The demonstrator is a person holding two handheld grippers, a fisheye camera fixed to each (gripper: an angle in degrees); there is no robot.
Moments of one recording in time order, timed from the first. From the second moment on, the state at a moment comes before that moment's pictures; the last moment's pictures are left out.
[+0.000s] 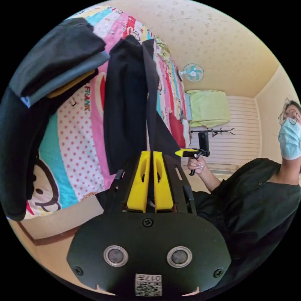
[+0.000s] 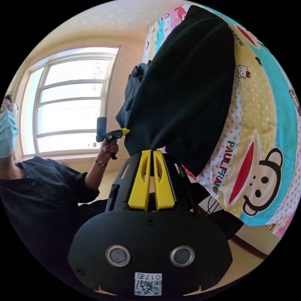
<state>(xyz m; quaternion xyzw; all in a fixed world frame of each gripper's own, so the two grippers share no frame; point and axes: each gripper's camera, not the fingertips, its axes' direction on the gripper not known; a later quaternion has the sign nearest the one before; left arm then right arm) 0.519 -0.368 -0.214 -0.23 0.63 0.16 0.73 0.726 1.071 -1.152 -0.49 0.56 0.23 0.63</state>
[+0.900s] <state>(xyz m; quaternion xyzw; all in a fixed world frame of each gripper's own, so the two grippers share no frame) 0.667 -0.186 -0.230 -0.42 0.57 0.26 0.66 0.774 1.115 -1.290 -0.65 0.64 0.28 0.31</state>
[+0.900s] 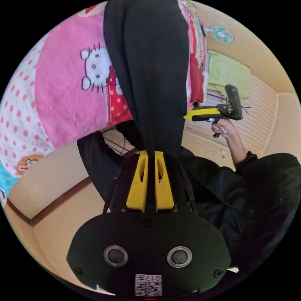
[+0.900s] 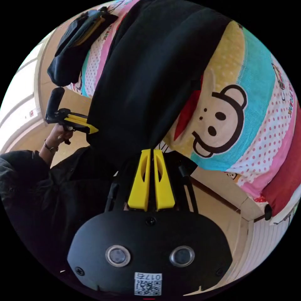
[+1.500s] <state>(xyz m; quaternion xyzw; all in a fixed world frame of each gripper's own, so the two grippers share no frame) 0.728 -0.299 -0.249 -0.09 0.53 0.11 0.84 1.151 0.902 -1.114 -0.41 0.78 -0.04 0.47</state>
